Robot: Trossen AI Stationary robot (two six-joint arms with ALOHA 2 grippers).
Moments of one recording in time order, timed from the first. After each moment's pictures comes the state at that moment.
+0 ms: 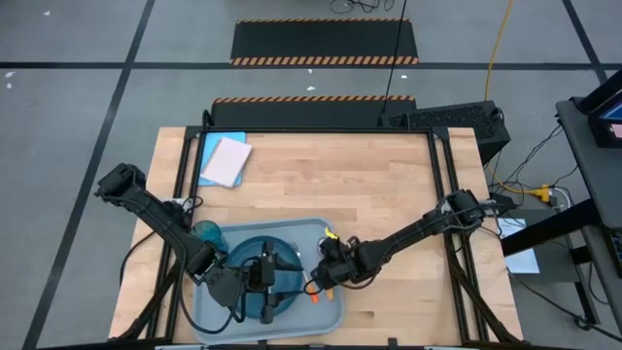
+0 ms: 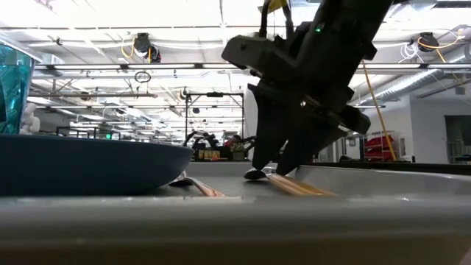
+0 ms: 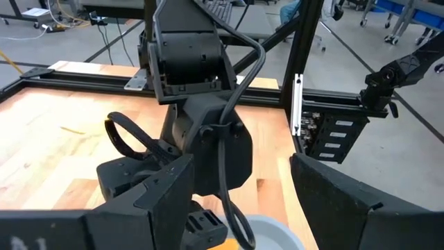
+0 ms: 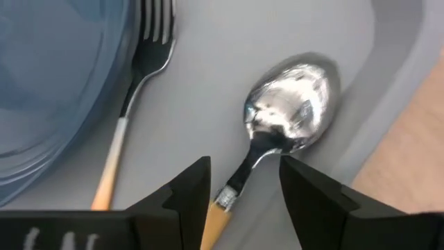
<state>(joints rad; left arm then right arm) -0.69 1.55 1.15 0.06 -0.64 -0.31 0.40 1.99 1.30 -0.53 0.37 1.25</state>
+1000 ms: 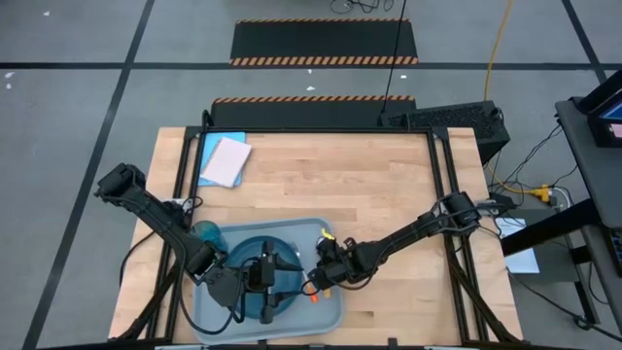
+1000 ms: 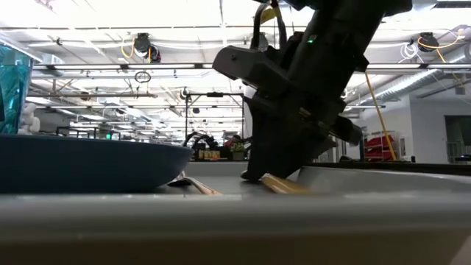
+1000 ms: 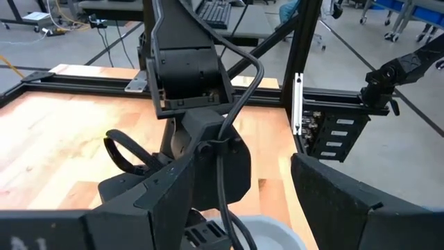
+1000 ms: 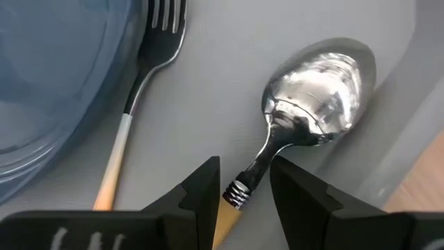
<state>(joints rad) -0.69 1.55 1.15 0.06 -0.64 -0.29 0.40 2.06 1.31 -0.45 0.32 1.23</state>
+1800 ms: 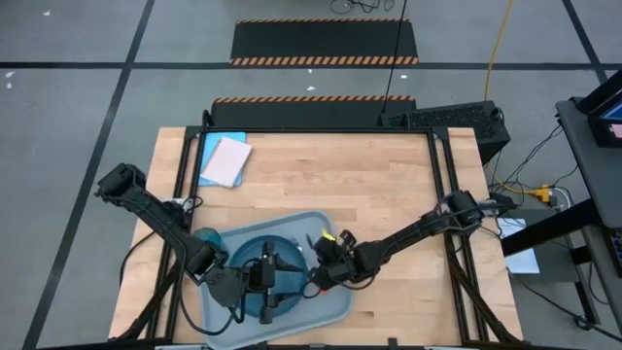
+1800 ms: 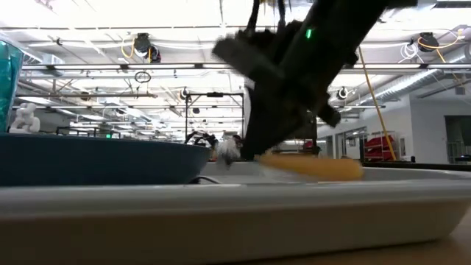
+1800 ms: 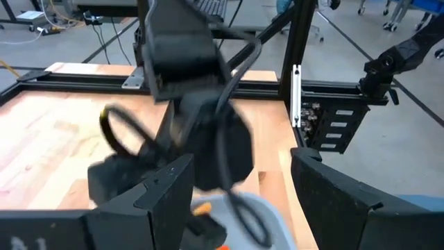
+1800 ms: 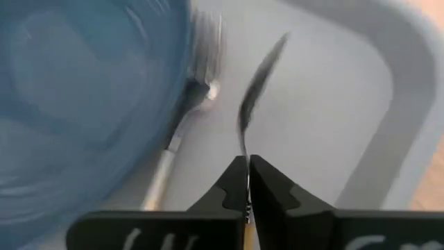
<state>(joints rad) -0.69 1.55 1.15 0.03 -0.63 -0.28 0.41 2.00 1.30 -0.41 0.52 1.02</state>
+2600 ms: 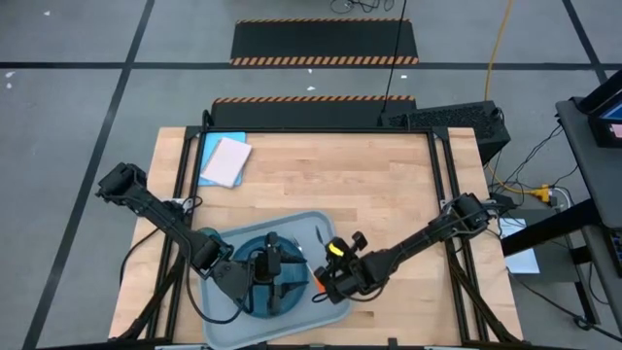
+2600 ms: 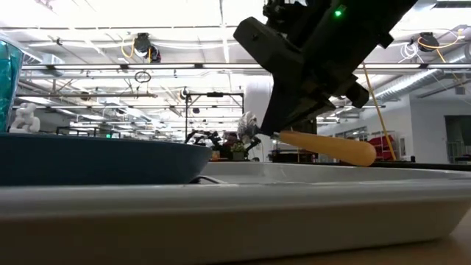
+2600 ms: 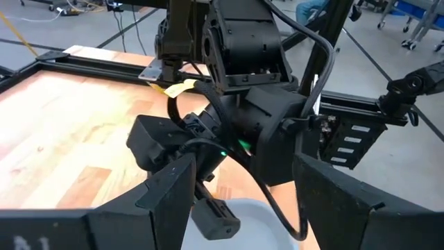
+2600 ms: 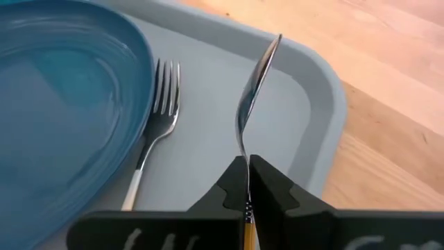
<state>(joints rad) -0.63 1.55 1.15 0.03 -0.63 -0.38 0.49 1.98 1.30 -0.56 0.79 1.19</state>
